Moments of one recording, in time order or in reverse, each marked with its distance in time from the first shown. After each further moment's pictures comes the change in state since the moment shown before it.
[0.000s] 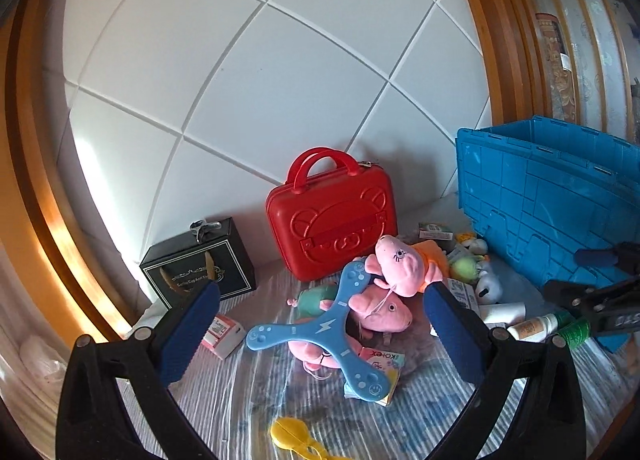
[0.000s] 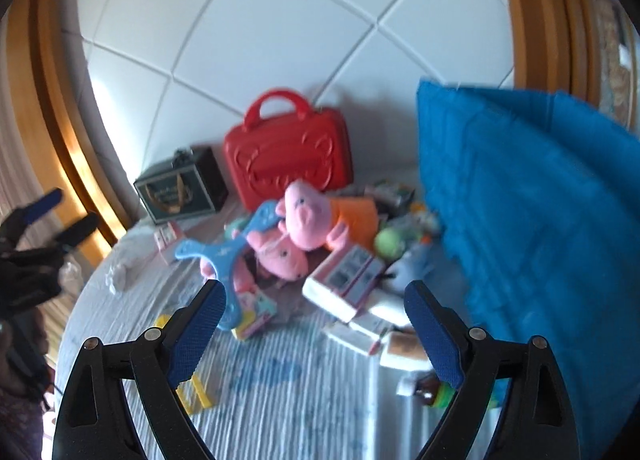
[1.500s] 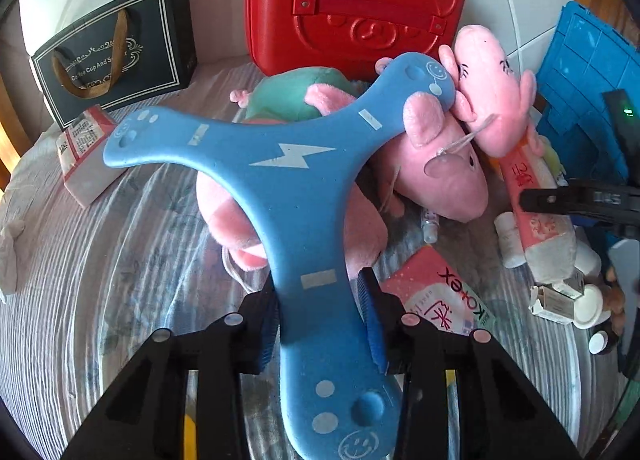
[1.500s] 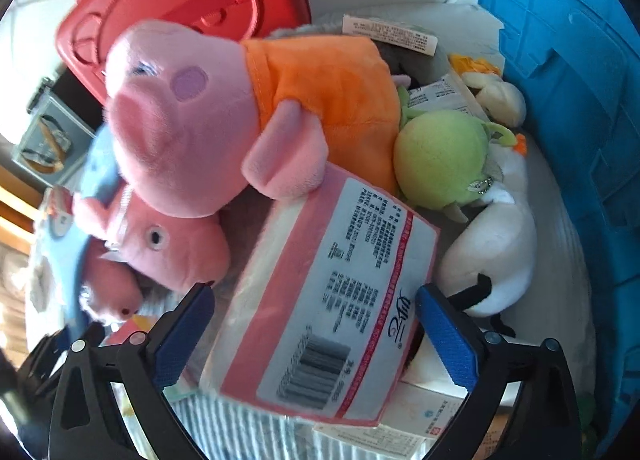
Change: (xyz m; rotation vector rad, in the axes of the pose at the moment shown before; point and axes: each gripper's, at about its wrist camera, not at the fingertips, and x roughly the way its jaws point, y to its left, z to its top) left arm 0.243 0.015 -0.159 -0.265 0.534 -0.174; right arm 0.296 -0.033 0.001 0.160 0.491 -0.128
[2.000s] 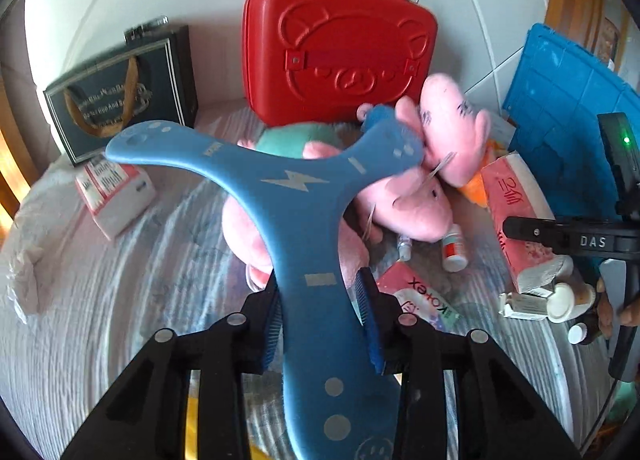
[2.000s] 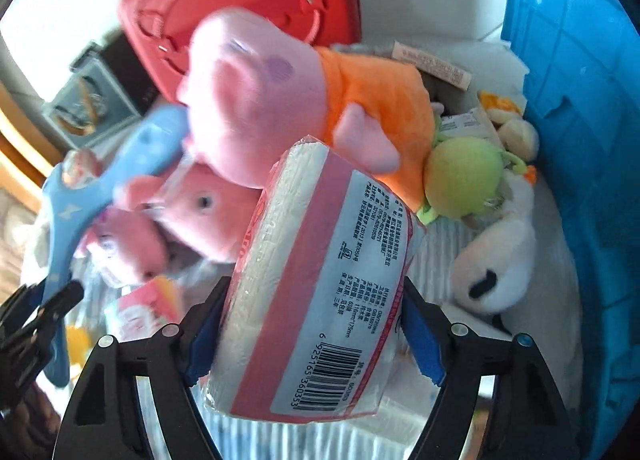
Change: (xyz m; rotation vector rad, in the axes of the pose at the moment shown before) left arm -0.061 0.005 0.009 0.048 -0.121 -0.033; right arm -0.039 0.023 -0.022 -0.160 -0.100 0.067
